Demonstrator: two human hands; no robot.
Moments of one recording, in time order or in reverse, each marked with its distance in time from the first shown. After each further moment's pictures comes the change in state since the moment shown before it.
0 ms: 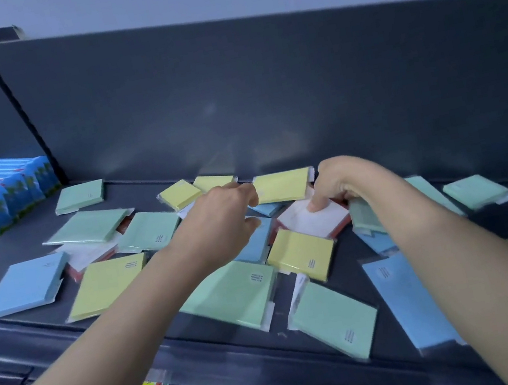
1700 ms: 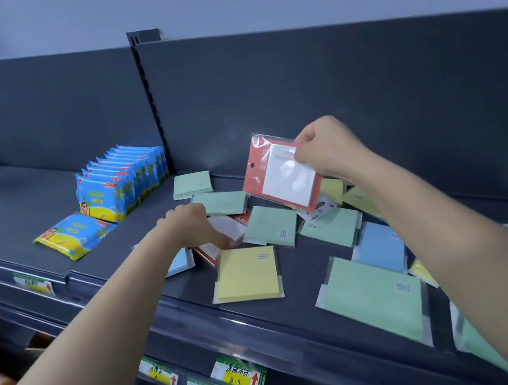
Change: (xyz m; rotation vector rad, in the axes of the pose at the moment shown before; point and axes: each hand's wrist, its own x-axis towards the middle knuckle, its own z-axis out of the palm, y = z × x) left_hand -0.025 -0.224 -0.034 0.051 -0.327 -0.648; right_hand 0.000 -0.196 0.012 0.620 0.434 -0.369
